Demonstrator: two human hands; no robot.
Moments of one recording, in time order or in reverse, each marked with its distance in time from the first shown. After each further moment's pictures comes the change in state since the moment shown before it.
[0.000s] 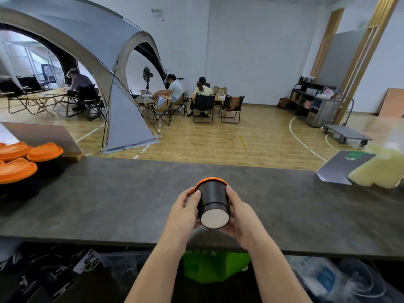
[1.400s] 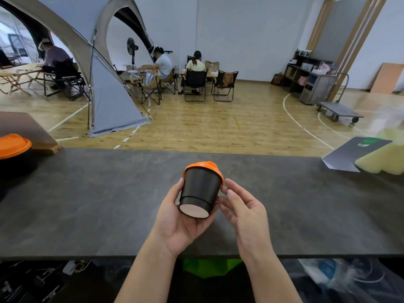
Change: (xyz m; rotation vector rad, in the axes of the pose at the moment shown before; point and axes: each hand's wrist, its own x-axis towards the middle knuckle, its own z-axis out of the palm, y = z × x) left_hand 0.046 0.003 -0.020 -0.678 -0.271 -0.518; right_hand 0.012 0.007 0.015 0.189 0.137 -0.297
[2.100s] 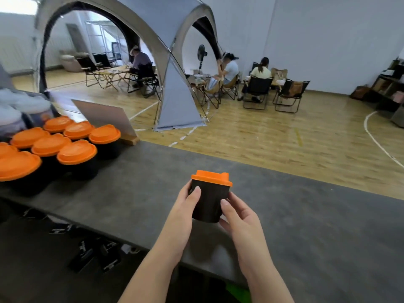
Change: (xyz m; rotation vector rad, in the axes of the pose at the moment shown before) left_hand -0.029 0.062 -0.067 0.655 0.334 0.636; right_hand 0.013 0.049 0.104 -0.102 -0.431 0.106
